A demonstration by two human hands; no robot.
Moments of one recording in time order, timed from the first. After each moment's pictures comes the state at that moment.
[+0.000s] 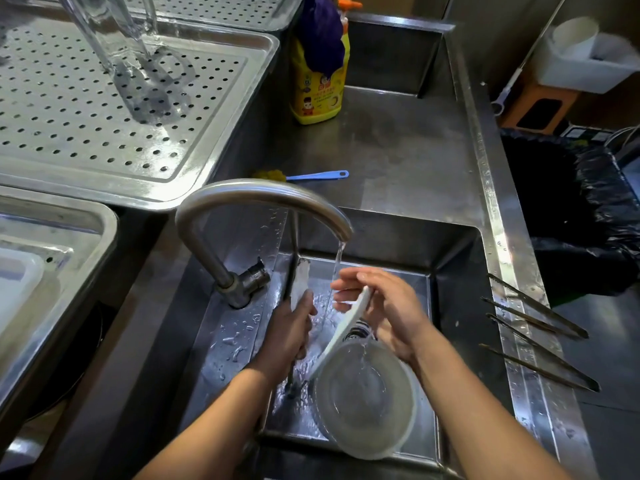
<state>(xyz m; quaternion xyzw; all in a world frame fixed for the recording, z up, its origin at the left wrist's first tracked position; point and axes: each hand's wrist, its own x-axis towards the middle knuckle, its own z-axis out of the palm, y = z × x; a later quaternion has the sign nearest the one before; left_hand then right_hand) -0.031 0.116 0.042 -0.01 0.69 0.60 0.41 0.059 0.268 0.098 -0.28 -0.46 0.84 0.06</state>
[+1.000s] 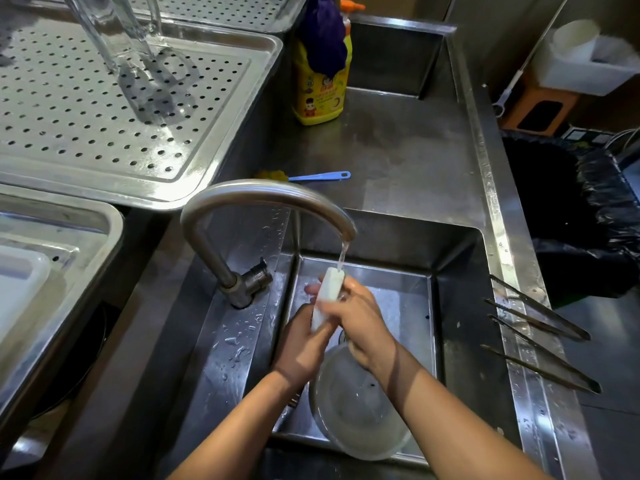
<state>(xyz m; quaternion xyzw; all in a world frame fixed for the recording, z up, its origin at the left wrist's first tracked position) -0.004 0.117 0.036 0.18 0.70 0.62 0.30 0.034 0.218 0.075 -0.35 -0.55 0.75 0.09</state>
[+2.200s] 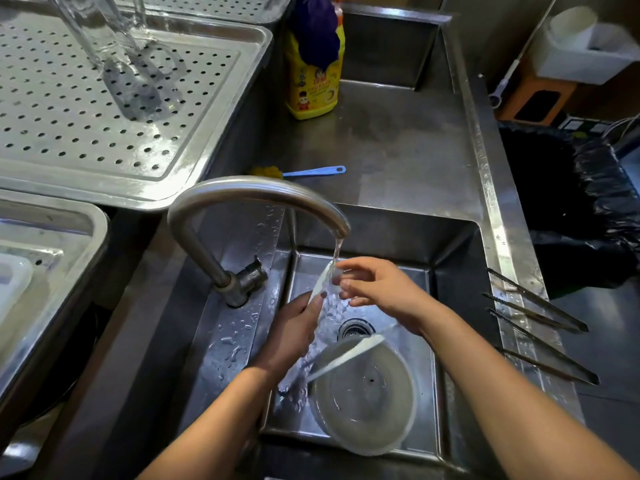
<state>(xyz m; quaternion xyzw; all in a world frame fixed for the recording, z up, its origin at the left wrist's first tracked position) -0.024 0.116 0.053 0.13 0.69 0.59 0.40 0.044 0.291 0.112 -0.29 -0.68 0.66 -0.08</state>
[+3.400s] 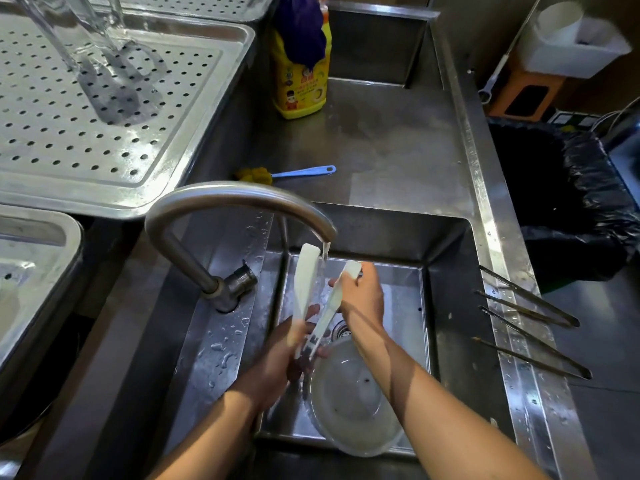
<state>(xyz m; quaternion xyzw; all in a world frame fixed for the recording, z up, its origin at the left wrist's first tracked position) -0.013 0.098 0.029 0.07 0.55 0.64 0.53 0.023 0.249 0.056 -0.51 -0.63 0.57 0.13</state>
